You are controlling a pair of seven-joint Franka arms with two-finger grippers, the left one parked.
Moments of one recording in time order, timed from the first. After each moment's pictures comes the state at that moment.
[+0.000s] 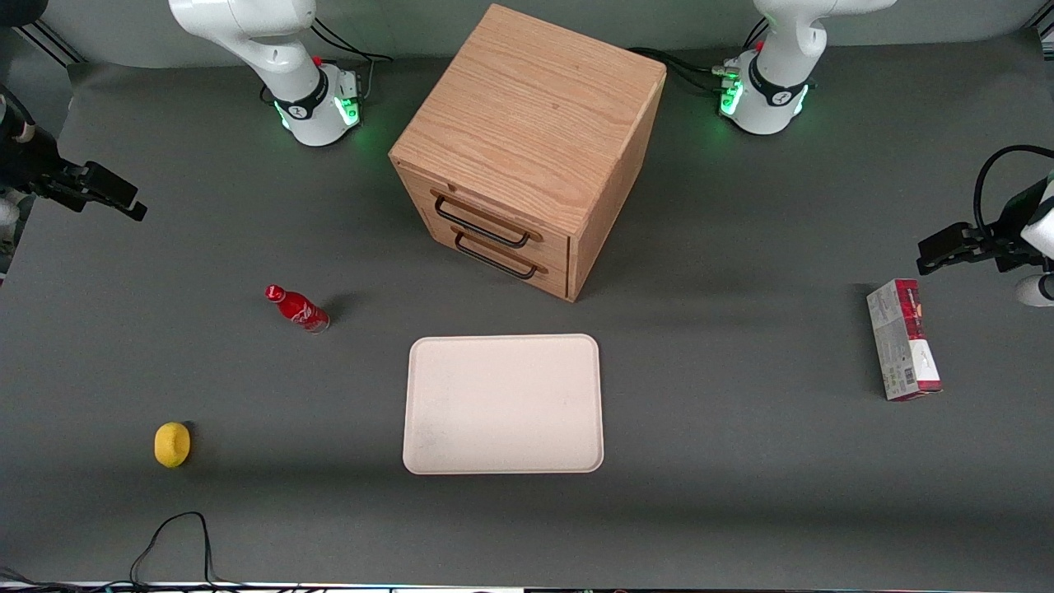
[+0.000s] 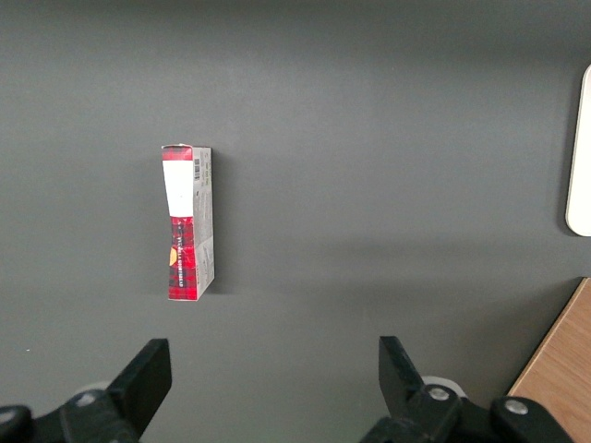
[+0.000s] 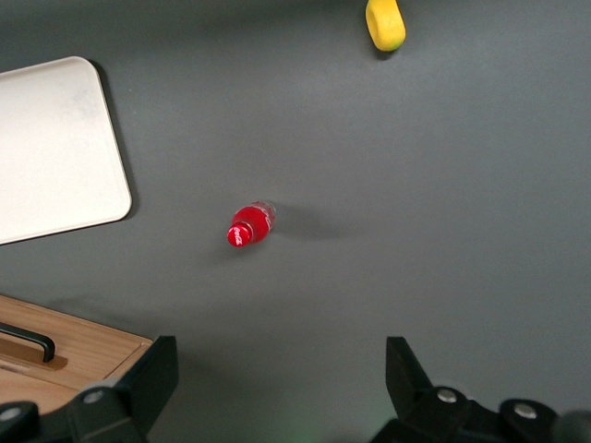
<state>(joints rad) 0.01 -0.20 -0.07 -1.83 0.01 1.63 0.15</state>
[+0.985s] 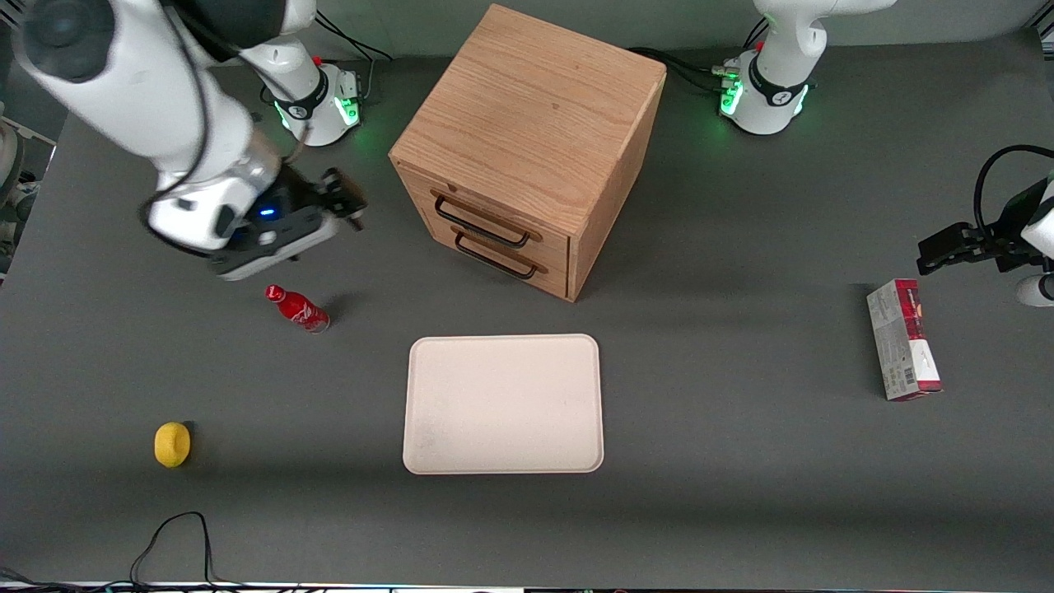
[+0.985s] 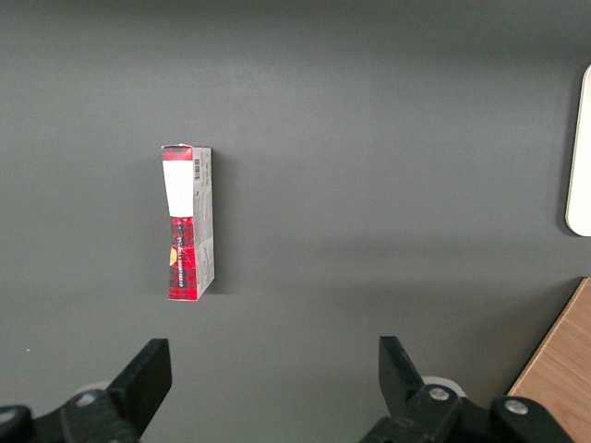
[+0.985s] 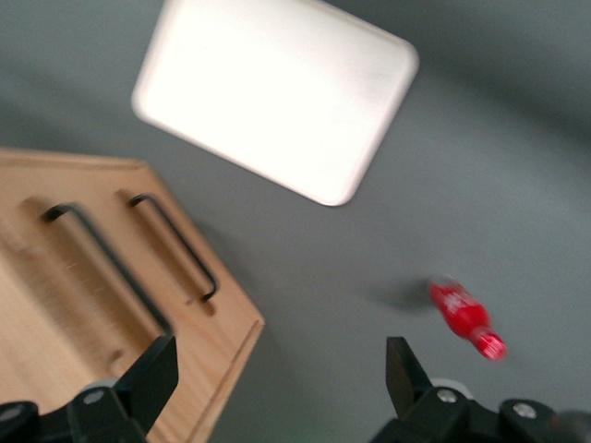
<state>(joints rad) 0.03 0.19 0.50 -1.43 0.01 1.60 0.02</state>
